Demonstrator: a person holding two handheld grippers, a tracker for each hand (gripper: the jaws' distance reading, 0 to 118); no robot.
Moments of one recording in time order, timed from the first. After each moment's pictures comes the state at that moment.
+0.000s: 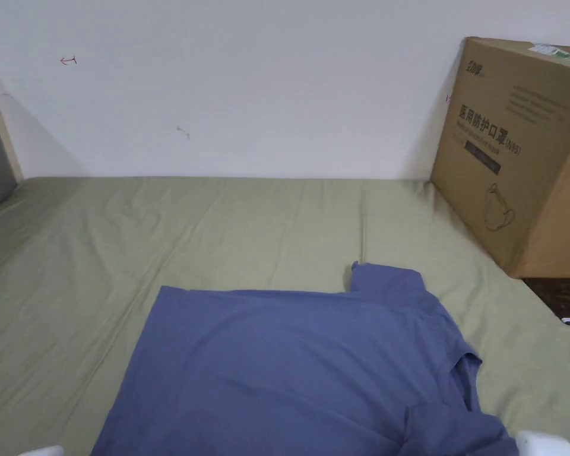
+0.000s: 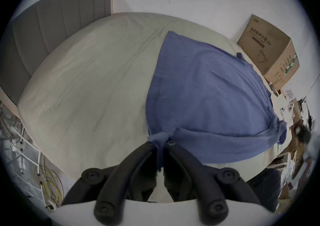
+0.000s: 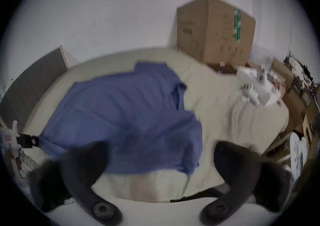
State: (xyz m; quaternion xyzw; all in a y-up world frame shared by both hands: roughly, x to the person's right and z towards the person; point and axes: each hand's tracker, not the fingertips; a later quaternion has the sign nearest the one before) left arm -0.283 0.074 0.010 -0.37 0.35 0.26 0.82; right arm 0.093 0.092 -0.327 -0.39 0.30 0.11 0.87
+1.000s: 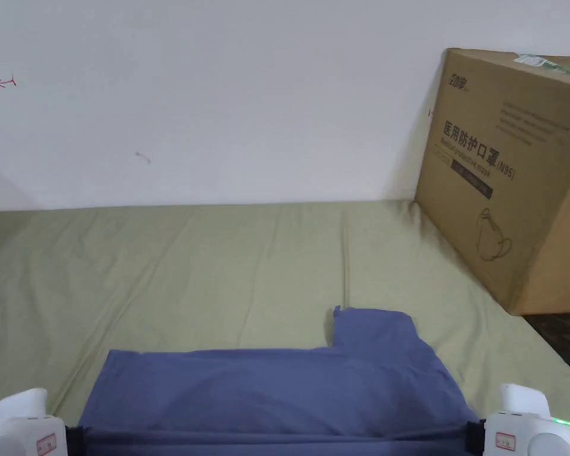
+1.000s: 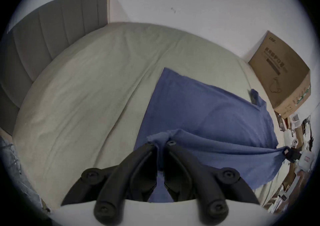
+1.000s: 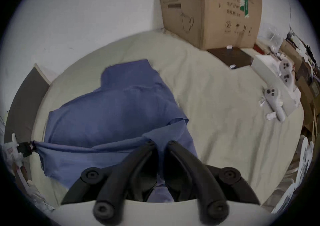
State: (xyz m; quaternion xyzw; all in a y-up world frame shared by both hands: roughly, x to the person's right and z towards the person) left arm -0.429 0.096 -0.175 -0.37 0.39 0.29 0.80; right arm -0.013 0.084 -0.541 -0.47 0.24 0.05 0.85
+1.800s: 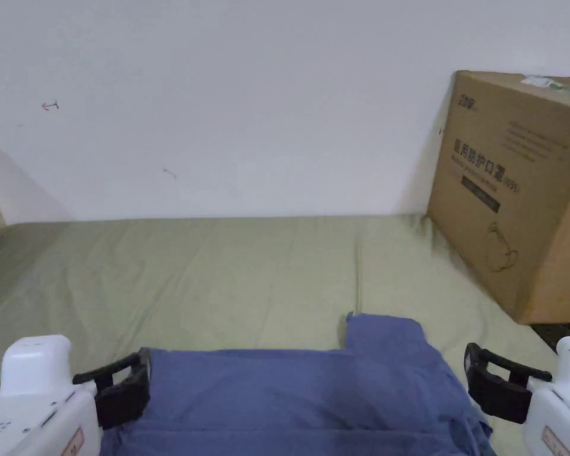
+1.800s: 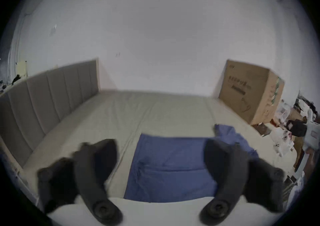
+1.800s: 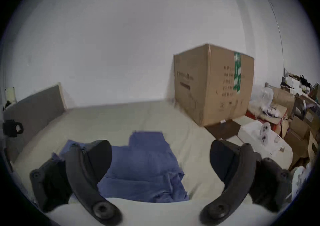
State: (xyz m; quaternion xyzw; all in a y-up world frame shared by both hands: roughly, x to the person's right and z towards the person) left arm -0.283 0.245 -0.106 -0.12 0.36 0.09 0.92; right arm 0.046 0.225 -0.415 -0.12 0.32 0.01 0.94
